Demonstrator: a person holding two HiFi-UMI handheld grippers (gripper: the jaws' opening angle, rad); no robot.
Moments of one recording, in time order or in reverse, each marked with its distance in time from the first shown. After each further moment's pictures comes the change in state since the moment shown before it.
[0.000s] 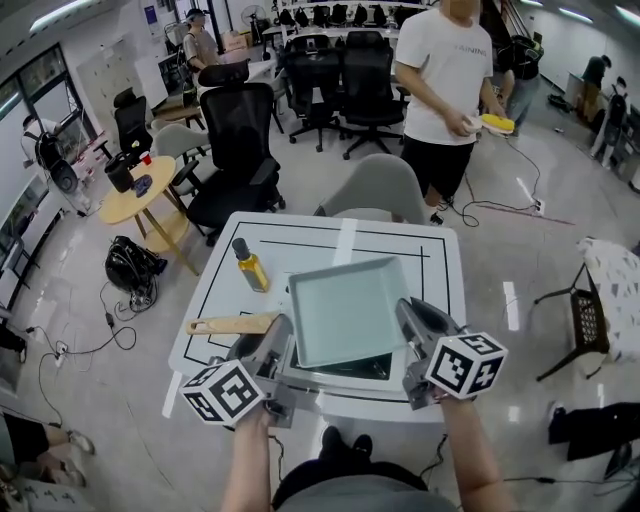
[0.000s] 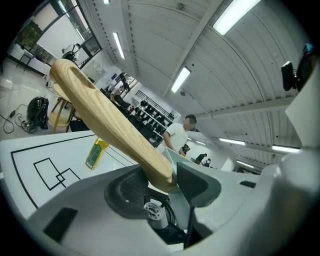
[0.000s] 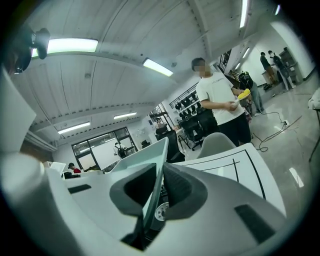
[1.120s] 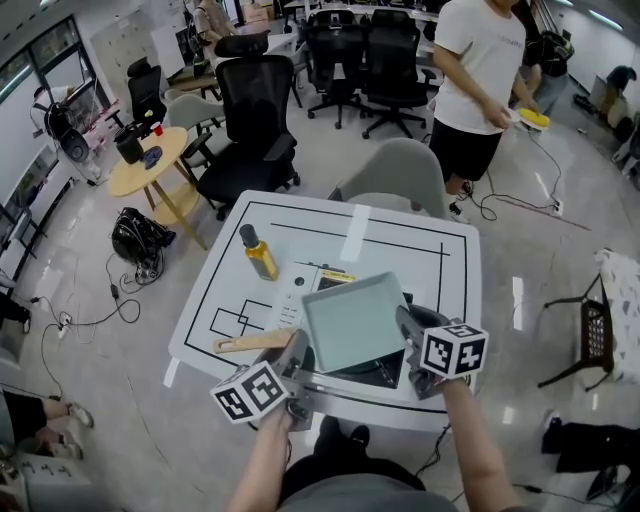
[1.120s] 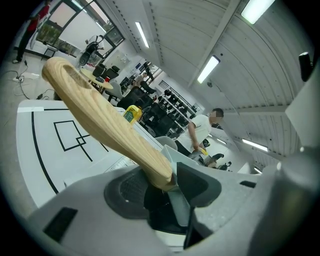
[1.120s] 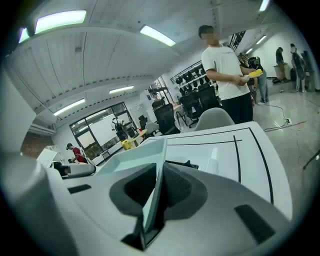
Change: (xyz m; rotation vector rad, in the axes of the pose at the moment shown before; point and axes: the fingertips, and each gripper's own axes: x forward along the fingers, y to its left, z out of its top) left arm 0.023 0.075 -0.089 -0.169 0.110 0.233; right arm 0.067 -0.073 -0.085 -0.053 0.308 -0.024
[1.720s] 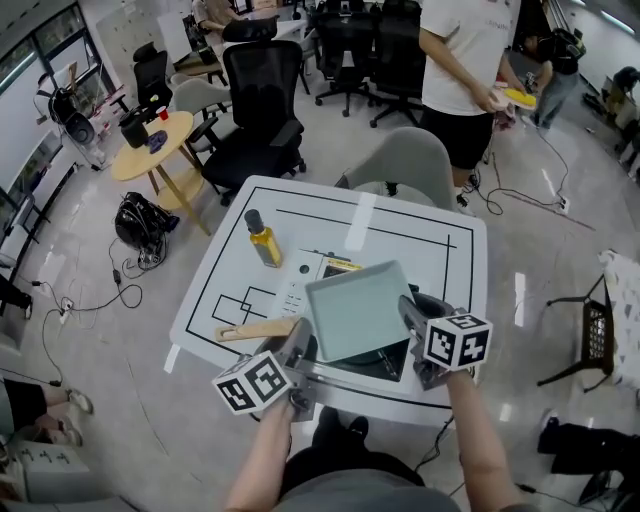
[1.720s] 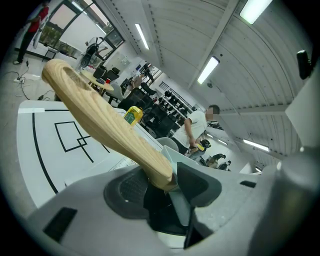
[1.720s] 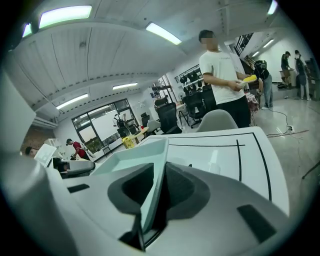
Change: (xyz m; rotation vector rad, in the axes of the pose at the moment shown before) left arm 0.001 0.004 0.001 0.003 -0.017 0.011; right arm 0.008 0.002 0.003 -0.060 0.023 0.005
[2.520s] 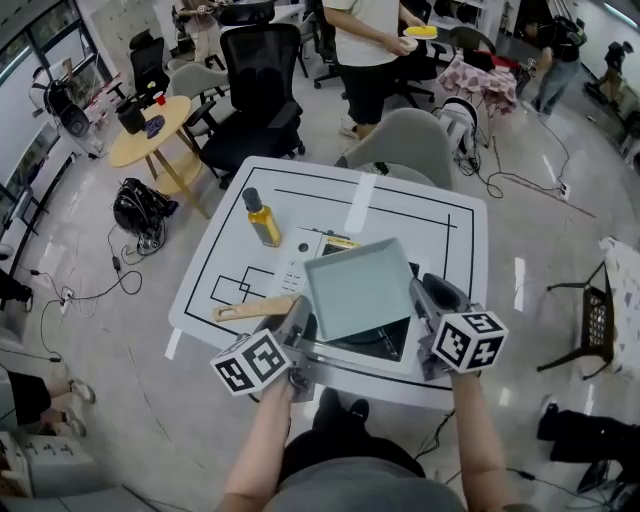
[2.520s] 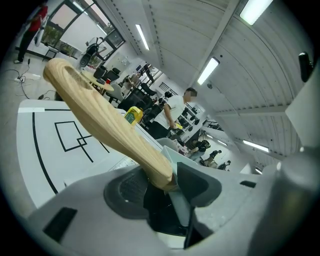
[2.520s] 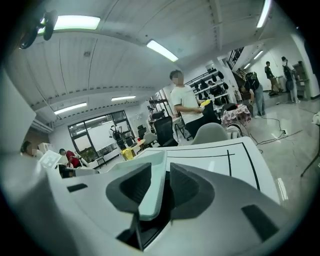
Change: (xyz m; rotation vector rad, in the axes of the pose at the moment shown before) left arm -0.002 -0.002 0.002 -0.003 -0.008 -0.003; right arm -0.040 0.005 0.016 0.006 -0.167 -0.052
